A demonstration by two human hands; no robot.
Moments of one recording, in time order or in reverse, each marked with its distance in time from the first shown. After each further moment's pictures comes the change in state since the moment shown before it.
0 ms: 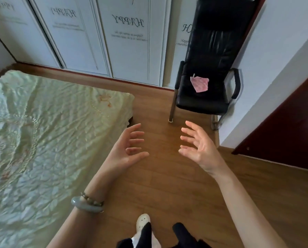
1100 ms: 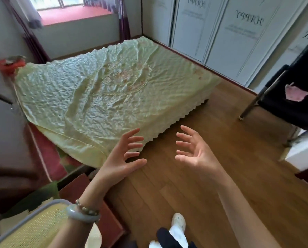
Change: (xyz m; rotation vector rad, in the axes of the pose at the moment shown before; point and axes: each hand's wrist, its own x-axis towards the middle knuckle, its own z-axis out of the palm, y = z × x) left_hand -0.631 0.035 0.016 0.063 0.561 -0.140; right_hand -0.455 -0.047 0.215 0.076 -0.646 -0.084
